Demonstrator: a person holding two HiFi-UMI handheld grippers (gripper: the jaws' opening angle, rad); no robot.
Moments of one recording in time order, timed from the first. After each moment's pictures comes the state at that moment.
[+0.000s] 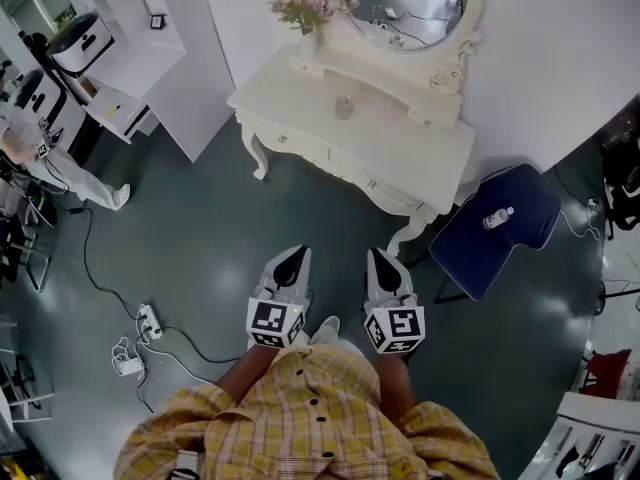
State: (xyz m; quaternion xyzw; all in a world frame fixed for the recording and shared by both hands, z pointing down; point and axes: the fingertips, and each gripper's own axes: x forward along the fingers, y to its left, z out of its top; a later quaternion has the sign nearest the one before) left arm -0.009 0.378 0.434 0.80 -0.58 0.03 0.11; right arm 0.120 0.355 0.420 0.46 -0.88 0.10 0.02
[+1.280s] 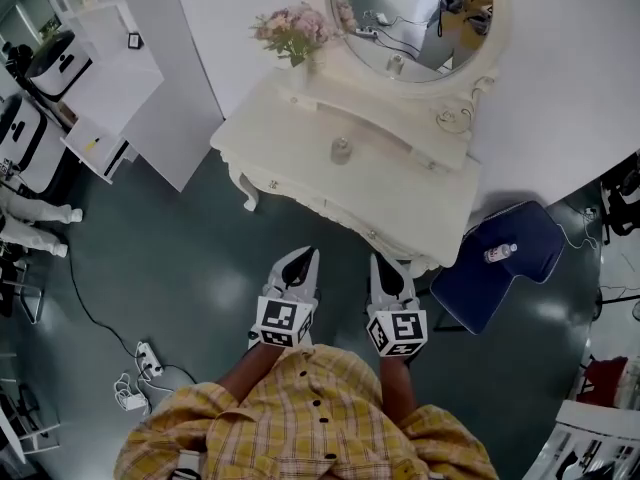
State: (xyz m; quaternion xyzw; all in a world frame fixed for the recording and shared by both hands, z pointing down) left arm -0.041 0.187 0.455 0.82 -0.56 0.05 0.12; right arm 0.081 0.178 0.435 0.48 -0.87 0.11 0.03
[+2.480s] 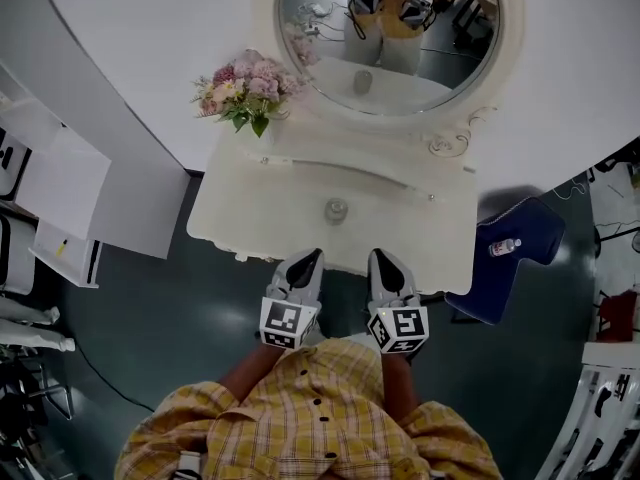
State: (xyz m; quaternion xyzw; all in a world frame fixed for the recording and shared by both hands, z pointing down) left arm -0.086 -0.046 0.452 0.90 -0.42 0.08 0.10; right arm 0.023 -0.034 0.434 0.59 -0.79 0.13 0.02
